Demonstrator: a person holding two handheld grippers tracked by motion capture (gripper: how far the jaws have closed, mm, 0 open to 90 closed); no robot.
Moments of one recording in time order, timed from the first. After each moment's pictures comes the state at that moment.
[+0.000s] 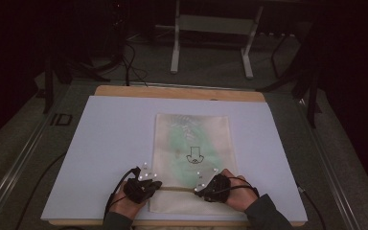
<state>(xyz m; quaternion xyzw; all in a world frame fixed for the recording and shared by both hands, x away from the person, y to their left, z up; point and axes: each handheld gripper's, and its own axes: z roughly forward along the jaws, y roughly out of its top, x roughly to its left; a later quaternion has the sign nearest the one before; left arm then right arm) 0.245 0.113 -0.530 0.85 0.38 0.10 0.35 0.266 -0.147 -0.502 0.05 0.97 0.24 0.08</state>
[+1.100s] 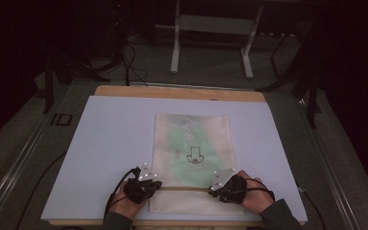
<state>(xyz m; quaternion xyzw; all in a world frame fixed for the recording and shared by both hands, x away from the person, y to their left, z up) 0.244 0.113 -0.529 0.85 0.38 0.10 0.34 0.264 -0.190 -0.499 0.08 0.96 0.24 0.09</state>
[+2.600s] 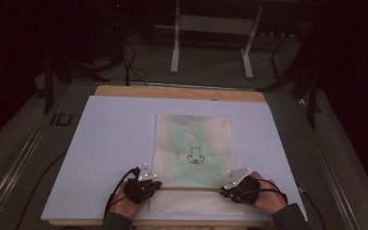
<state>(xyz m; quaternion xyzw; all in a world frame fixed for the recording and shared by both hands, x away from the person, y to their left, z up) 0.244 0.113 -0.529 0.85 0.38 0.10 0.34 0.265 -0.227 -0.499 0.12 0.96 0.24 0.08</state>
